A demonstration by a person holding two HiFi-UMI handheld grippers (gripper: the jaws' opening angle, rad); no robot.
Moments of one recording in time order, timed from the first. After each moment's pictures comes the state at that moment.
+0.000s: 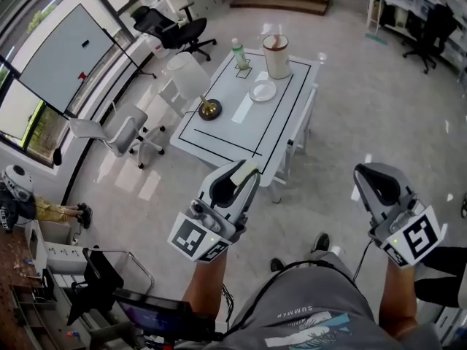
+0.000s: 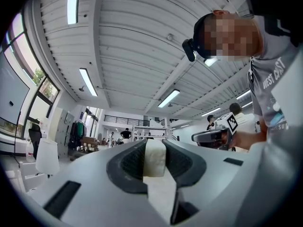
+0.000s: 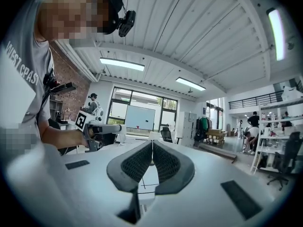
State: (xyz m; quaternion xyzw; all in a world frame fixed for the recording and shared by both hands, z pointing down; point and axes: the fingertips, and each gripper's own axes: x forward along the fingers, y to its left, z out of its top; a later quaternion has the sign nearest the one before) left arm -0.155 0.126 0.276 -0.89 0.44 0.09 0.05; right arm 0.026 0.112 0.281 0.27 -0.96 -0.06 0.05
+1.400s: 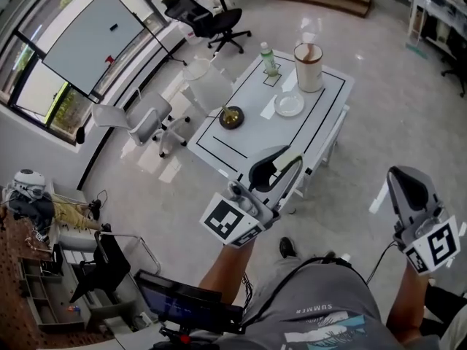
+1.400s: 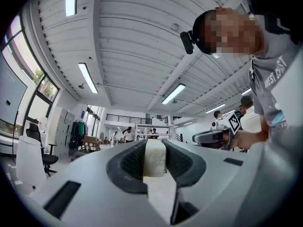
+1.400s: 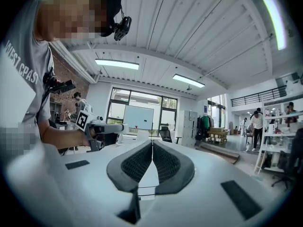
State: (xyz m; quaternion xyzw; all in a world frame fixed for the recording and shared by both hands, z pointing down) left arm -0.124 -0.038 0.282 -0.88 0.46 0.08 0.05; right arm 0.051 -0.051 0.294 0.26 -0.96 -0.04 0.05
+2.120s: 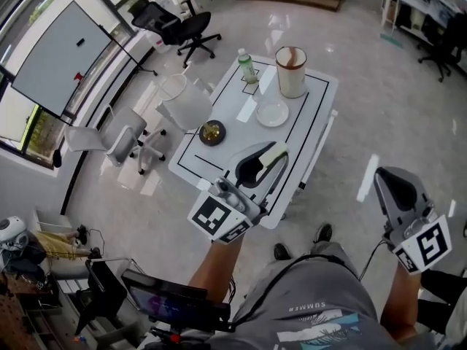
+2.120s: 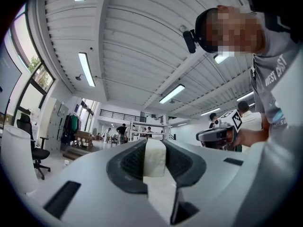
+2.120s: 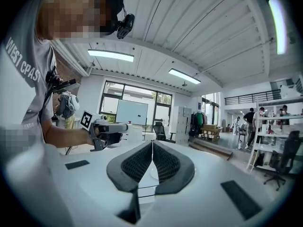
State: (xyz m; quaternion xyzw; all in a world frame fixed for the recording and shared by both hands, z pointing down) left arm -0.175 -0.111 0.297 -0.90 0.42 0.09 0.03; right arm 0.000 -0.092 0.300 0.30 -0.95 -0.04 0.08
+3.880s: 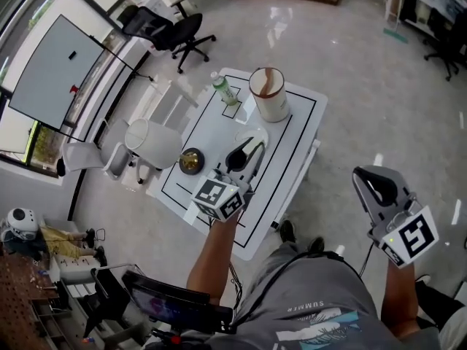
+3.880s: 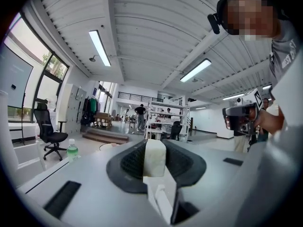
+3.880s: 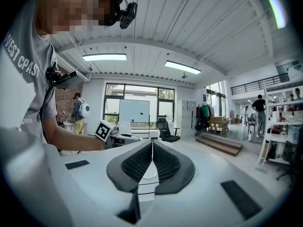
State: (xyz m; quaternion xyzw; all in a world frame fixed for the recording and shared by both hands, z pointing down) left arm -0.165 -0.337 0.411 -0.86 0.51 -0.01 -0.07; right arm 0.042 -0.276 0.340 0.25 -0.97 0.00 0.09
